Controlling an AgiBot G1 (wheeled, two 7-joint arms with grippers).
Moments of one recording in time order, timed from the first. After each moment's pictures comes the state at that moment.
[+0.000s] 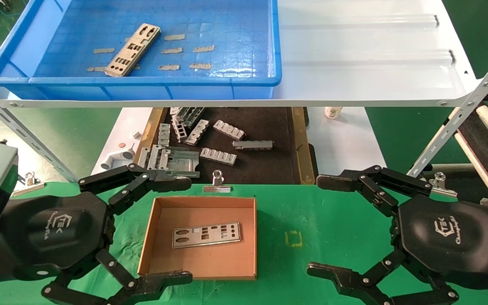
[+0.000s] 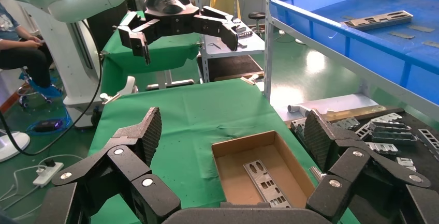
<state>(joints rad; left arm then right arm) -1.08 0.61 0.28 -1.28 0.73 1.50 -0.18 1.11 -0.55 -0.43 1.25 -0.63 -1.43 0.11</state>
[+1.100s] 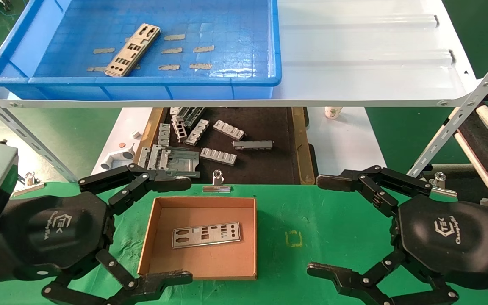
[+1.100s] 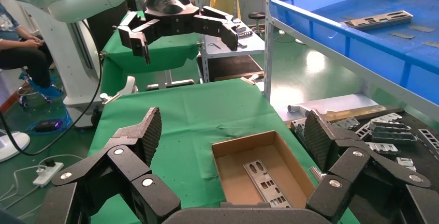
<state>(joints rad) -1.08 0.61 0.28 -1.28 0.73 1.50 -0.18 1.11 -0.55 -0.43 1.25 -0.63 -1.43 0.11</state>
